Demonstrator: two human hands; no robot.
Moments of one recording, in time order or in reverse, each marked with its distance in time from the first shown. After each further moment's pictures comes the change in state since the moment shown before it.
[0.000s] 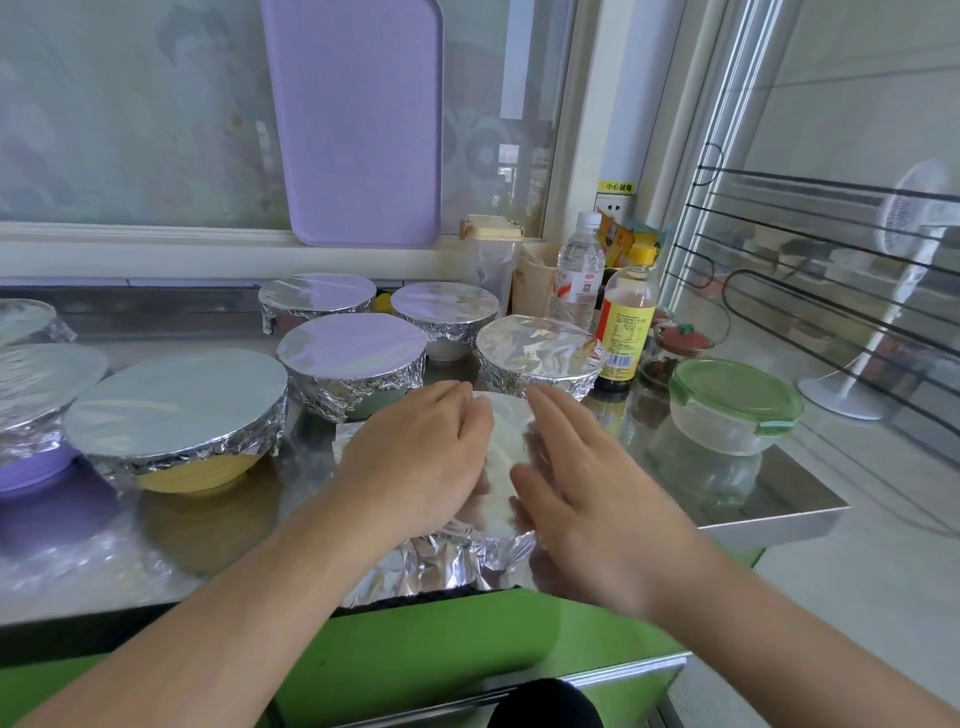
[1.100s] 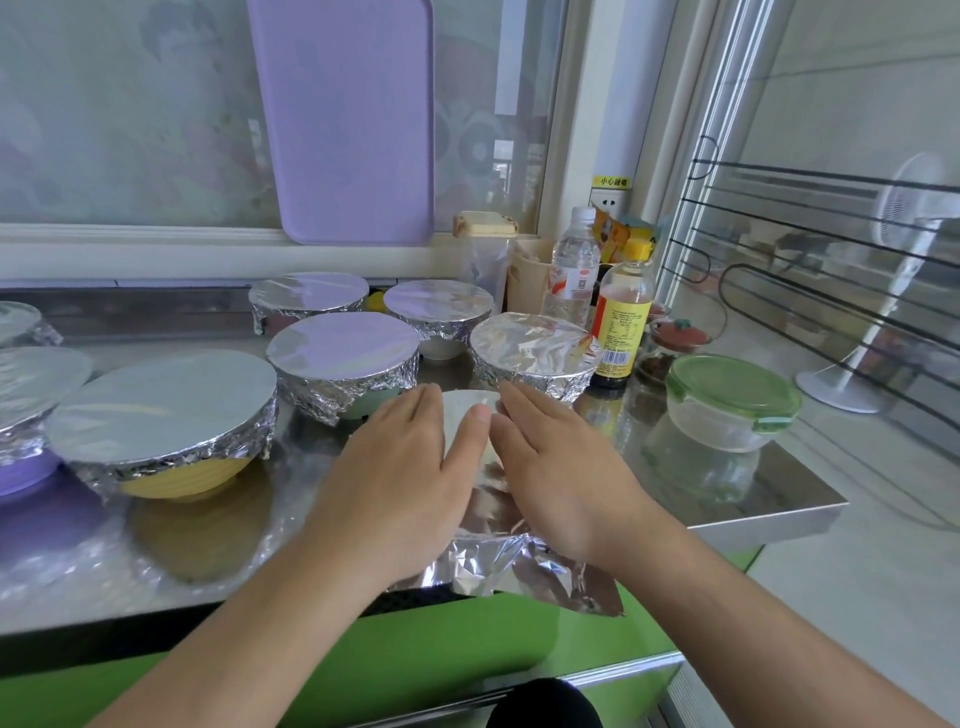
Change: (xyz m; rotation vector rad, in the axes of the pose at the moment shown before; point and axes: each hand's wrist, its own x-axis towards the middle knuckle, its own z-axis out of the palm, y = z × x) left_hand -0.014 -0.014 0.017 0.006 0.019 -0.006; right_hand 0.037 0.005 0.018 -0.189 -0.015 -0.028
